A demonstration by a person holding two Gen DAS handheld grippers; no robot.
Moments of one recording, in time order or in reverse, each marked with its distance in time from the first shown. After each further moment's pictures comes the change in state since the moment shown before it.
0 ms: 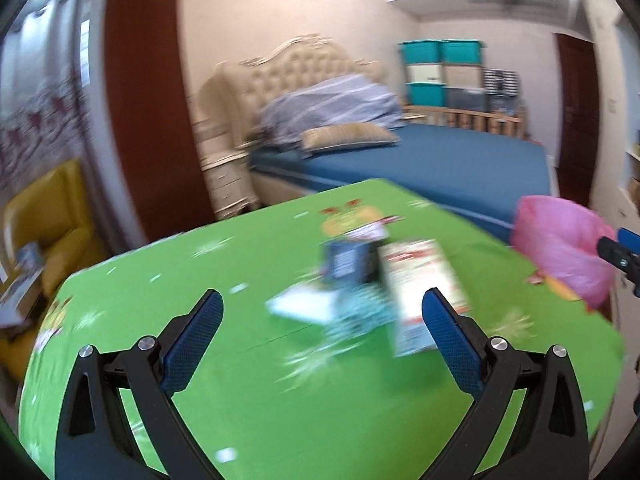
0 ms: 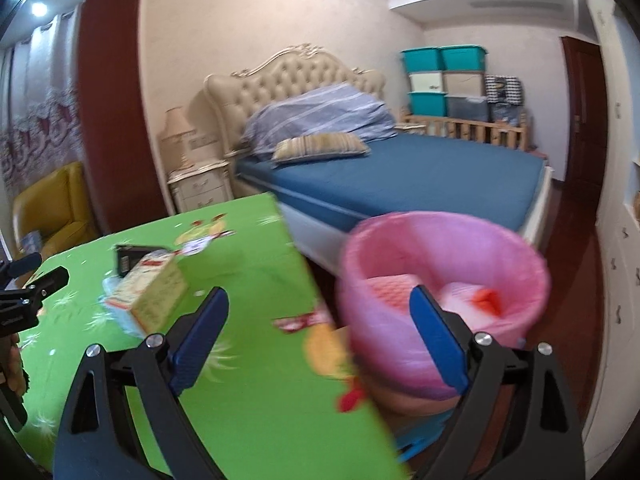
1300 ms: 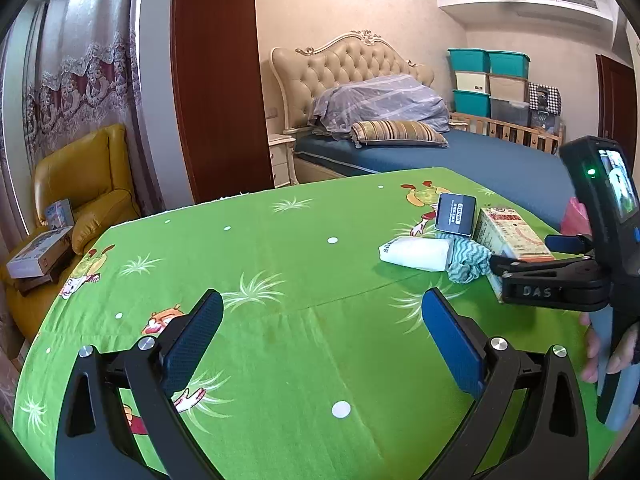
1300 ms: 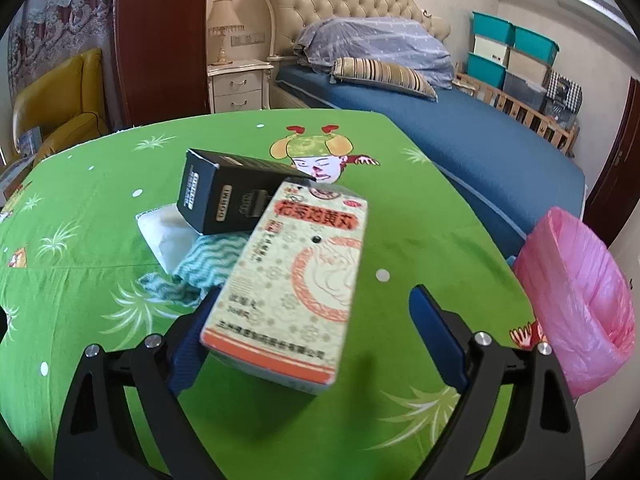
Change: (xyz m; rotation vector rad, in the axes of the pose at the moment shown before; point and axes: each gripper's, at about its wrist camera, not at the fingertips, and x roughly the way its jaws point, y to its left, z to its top) left arm -0.018 0.067 -0.045 -0.099 0.006 0.084; right arm 0.112 0.180 -0.002 -0.210 0.293 -0.011
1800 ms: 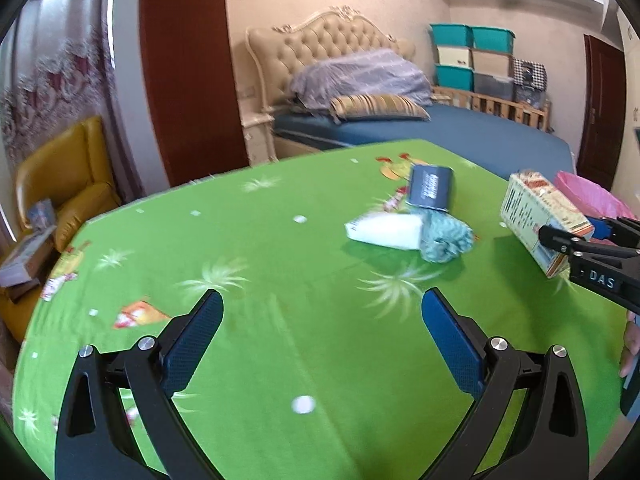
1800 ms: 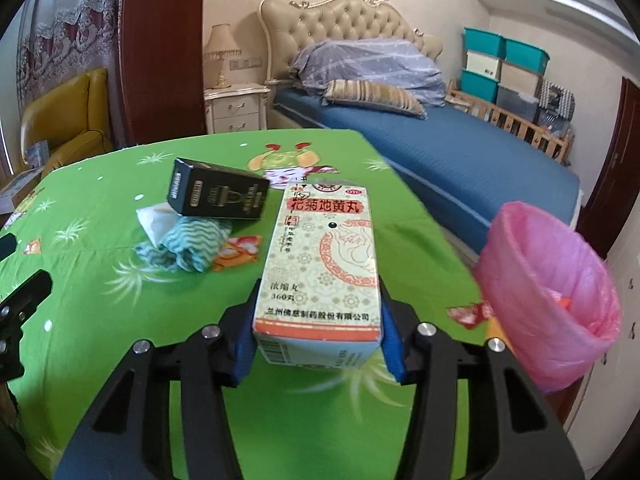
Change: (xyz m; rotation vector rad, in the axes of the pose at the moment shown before) left arm 0.022 -0.025 0.002 0.041 0.105 -0.073; right arm -0.048 -0.050 -0.032 0.006 -0.106 -0.026
